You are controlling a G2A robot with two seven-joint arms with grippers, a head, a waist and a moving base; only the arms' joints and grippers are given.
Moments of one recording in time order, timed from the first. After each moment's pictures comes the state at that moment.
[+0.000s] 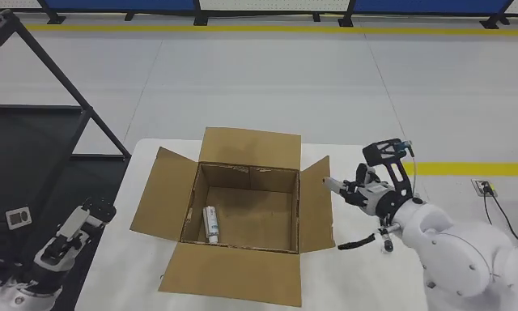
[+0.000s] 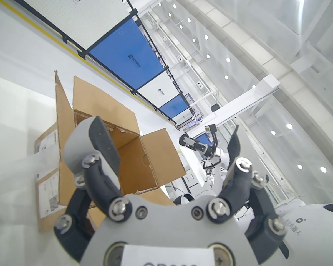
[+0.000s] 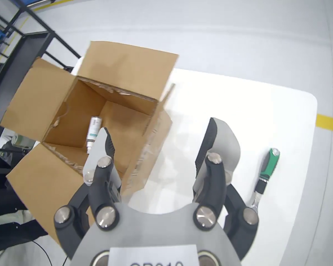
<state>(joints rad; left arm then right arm) 1.65 -1.07 -2.04 -2.01 -0.37 -0.44 -0.58 -0.99 -1.29 1.46 -2.16 -0.93 0.04 1.17</state>
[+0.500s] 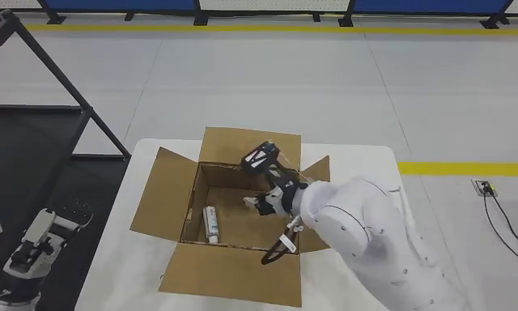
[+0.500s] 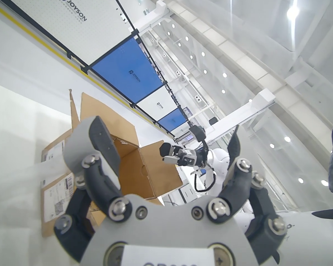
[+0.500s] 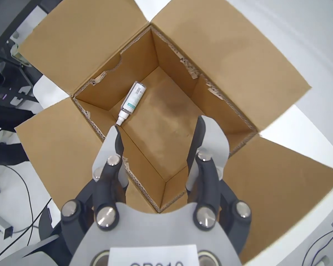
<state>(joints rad) 1.69 -1.08 -2.11 -2.00 -0.44 -0.45 -0.55 -0.53 -1.37 0.92 -1.77 -0.89 0.07 1.31</state>
